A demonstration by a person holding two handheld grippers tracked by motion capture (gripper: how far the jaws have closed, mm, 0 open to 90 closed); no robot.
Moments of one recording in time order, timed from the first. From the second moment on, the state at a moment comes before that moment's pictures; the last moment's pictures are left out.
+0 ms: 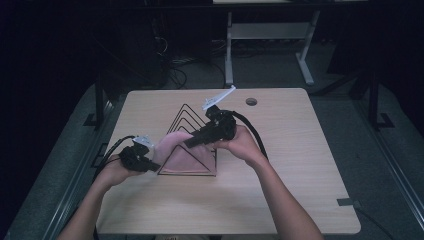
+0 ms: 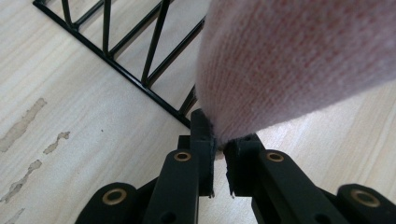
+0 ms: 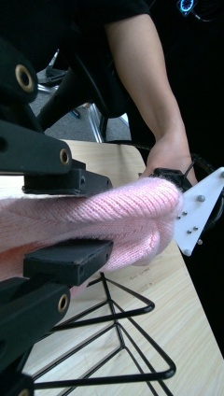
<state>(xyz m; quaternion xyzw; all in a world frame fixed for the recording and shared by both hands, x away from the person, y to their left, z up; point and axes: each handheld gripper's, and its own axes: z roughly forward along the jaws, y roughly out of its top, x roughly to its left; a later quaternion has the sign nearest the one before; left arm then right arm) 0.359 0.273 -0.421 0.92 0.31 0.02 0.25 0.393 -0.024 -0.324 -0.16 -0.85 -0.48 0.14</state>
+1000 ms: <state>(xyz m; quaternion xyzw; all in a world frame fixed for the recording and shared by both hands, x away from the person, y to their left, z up) 0.357 0.285 -0.426 0.91 0.32 0.02 0.26 0.385 -0.036 -0.330 -0.16 -0.85 -0.49 0.11</state>
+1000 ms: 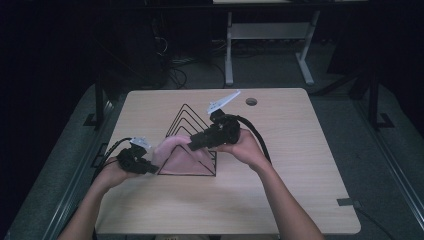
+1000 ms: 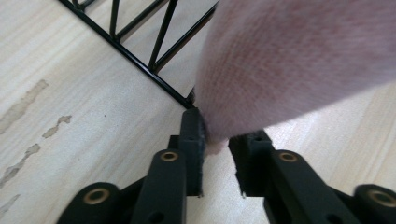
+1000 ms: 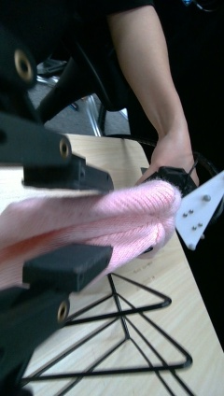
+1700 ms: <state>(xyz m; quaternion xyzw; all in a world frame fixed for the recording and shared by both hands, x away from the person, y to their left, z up) 0.351 0.294 -0.407 0.90 0.33 0.04 0.30 0.381 -0.104 -0.330 -0.24 -0.84 -0.48 0.06</state>
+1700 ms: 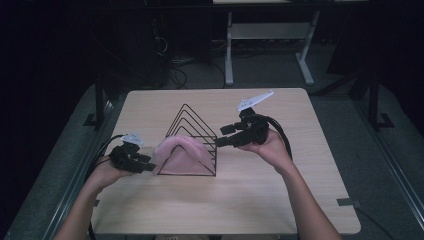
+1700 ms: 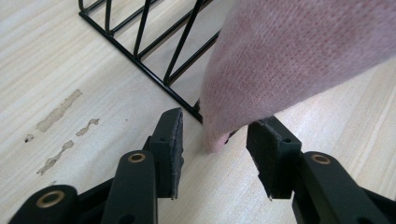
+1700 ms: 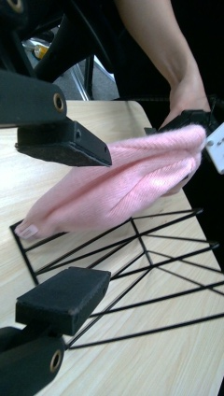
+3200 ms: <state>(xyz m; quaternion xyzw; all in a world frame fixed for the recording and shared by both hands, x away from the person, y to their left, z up) 0.341 0.304 -0.405 0.88 0.35 0.05 0.31 0.363 -0.191 -0.370 -0.34 -0.82 -0.46 0.03</state>
